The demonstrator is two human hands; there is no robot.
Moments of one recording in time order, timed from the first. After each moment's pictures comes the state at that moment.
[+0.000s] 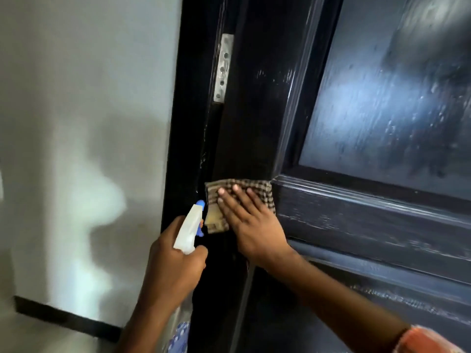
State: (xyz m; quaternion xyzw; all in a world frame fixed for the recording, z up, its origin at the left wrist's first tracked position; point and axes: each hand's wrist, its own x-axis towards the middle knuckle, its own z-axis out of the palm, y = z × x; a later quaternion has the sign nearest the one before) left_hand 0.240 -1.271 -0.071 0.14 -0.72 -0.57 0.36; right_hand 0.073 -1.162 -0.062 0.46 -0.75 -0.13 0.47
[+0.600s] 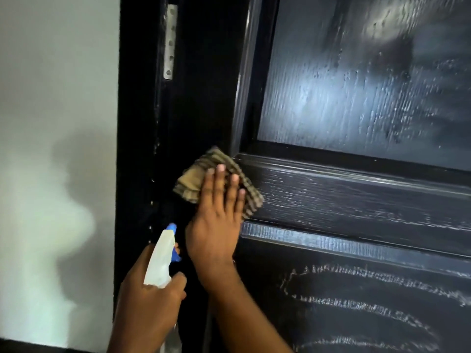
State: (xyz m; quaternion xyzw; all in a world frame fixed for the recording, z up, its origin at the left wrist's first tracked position) left_hand 0.230 -1.216 -0.132 0.13 -0.70 -0.60 0.37; right_hand 0.083 -1.190 -0.113 0.22 -0.81 0.18 0.52
